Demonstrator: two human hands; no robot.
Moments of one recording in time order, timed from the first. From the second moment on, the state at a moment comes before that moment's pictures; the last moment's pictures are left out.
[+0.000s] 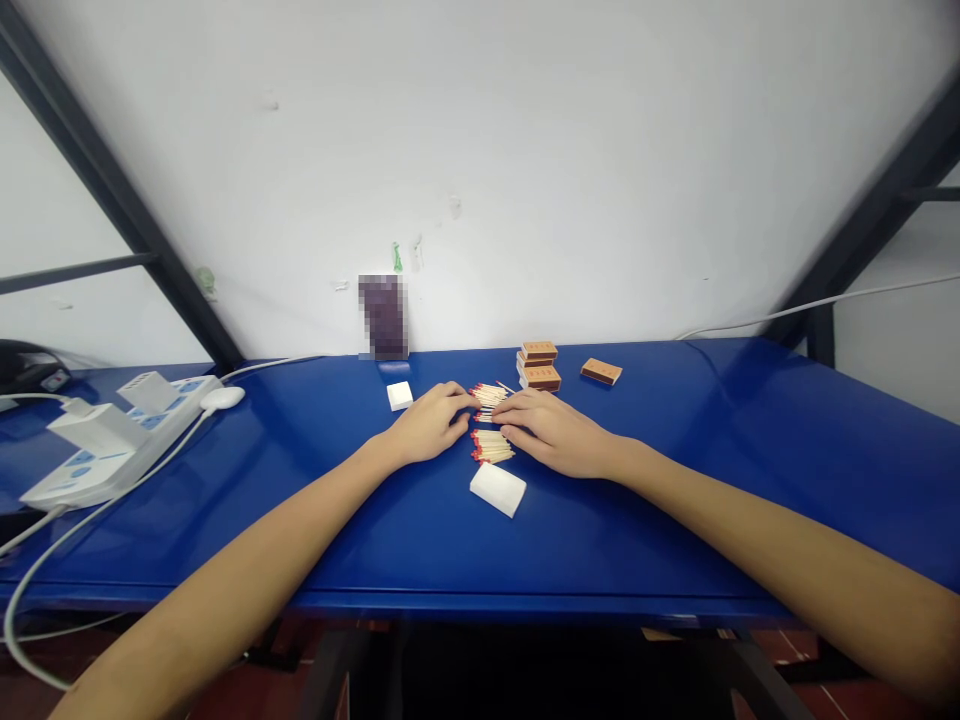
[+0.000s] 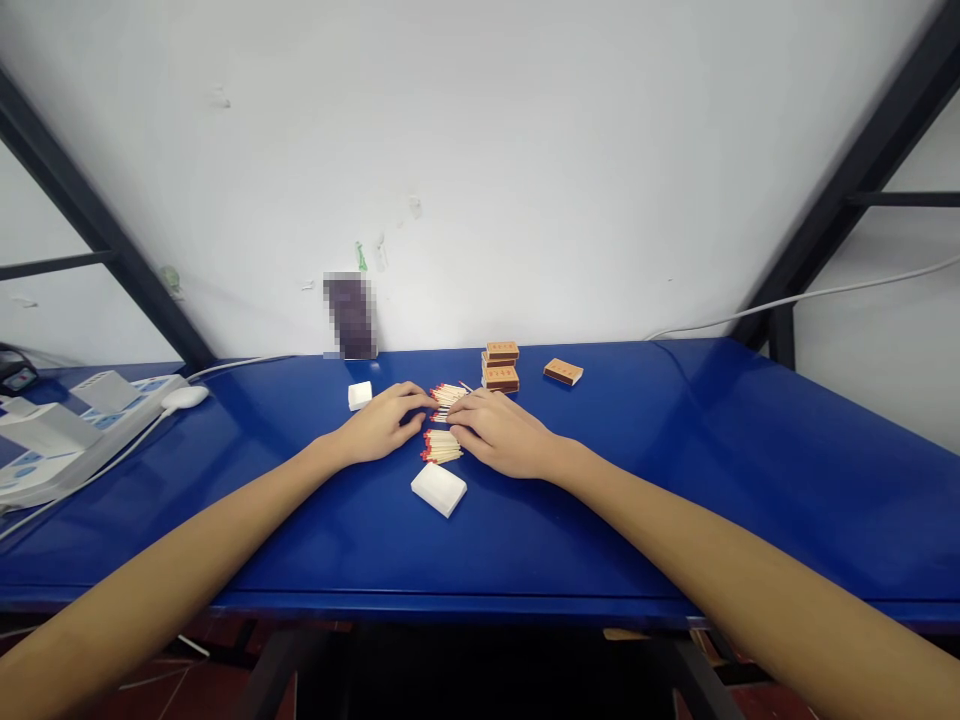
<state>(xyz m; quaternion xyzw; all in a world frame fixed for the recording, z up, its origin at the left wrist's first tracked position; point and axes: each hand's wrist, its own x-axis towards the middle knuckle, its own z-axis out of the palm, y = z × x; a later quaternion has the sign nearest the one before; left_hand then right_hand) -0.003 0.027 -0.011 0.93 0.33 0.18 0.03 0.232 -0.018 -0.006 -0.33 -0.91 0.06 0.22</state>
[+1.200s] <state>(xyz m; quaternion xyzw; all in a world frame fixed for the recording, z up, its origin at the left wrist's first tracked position) -0.002 0.026 -0.013 0.91 0.38 0.17 0.03 0.233 -0.018 -0.009 -0.35 -0.90 0.06 0.23</state>
